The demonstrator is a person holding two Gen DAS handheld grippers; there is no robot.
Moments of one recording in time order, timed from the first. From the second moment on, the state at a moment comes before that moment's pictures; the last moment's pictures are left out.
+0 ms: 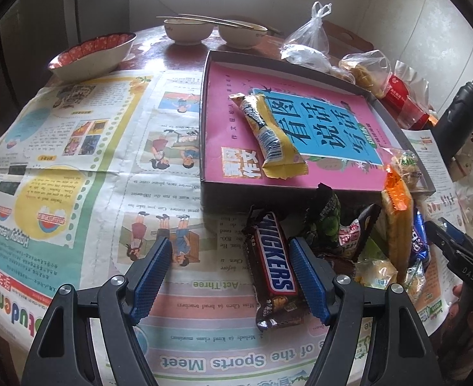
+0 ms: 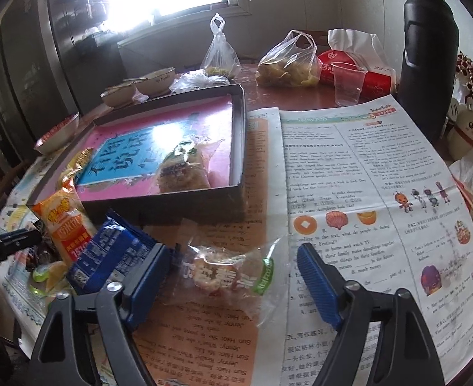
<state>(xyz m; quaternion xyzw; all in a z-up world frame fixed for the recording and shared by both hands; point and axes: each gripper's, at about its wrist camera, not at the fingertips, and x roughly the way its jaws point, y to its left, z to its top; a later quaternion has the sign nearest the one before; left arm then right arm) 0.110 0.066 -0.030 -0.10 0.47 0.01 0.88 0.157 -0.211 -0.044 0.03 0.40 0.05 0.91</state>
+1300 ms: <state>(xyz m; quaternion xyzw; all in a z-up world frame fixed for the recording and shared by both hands) 0.096 0.068 -0.006 -0.10 0.43 -0.01 0.90 0.141 -0.208 -0.017 0.02 0.34 0.06 0.94</state>
